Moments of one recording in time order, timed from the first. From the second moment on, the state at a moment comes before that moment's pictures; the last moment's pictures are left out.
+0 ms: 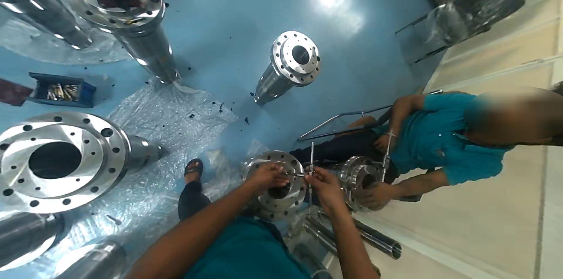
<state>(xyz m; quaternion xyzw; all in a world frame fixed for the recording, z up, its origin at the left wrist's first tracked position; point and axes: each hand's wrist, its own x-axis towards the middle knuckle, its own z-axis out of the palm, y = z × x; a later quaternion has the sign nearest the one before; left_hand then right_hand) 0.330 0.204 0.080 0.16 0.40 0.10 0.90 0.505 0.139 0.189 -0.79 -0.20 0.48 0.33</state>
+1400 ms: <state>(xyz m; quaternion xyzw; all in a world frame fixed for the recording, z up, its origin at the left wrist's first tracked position) 0.258 0.201 0.027 0.17 0.56 0.10 0.80 0.566 0.145 0.075 -0.85 -0.40 0.33 0.10</state>
